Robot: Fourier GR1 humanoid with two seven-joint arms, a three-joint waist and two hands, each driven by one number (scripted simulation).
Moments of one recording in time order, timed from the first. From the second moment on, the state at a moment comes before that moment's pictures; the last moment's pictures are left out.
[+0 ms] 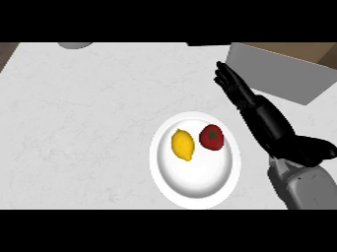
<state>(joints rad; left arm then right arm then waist) -0.10 0.56 0.02 -1.33 0.16 0.44 0.02 -0.35 -0.22 0.26 -1.67 -0.16 0.08 0.04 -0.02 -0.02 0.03</state>
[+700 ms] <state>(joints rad) -0.23 0.53 -0.24 -1.51 0.15 0.10 -0.09 -0.50 -0.50 0.16 -1.73 0.07 0.12 0.07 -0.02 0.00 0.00</state>
